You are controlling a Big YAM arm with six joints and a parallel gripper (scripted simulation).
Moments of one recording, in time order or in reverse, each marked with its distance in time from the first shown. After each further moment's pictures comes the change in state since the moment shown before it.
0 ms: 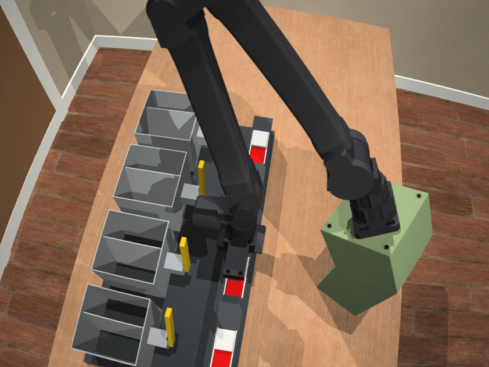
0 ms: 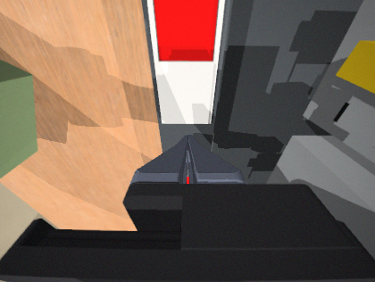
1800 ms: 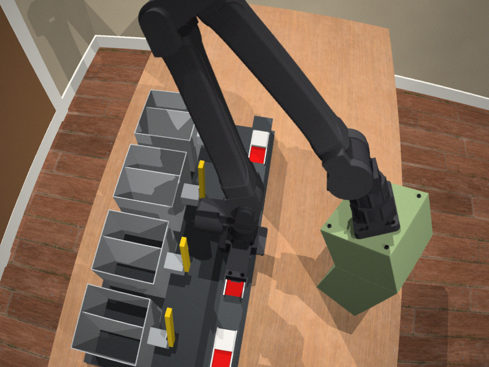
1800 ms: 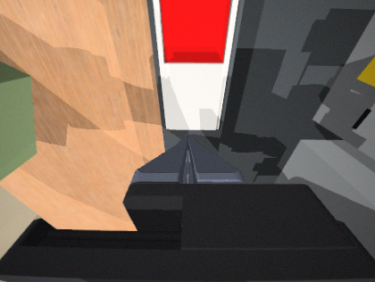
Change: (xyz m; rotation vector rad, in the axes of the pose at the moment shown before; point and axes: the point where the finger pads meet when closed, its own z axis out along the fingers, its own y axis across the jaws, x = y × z) arm 0.000 0.005 0.010 -0.007 0.001 -0.001
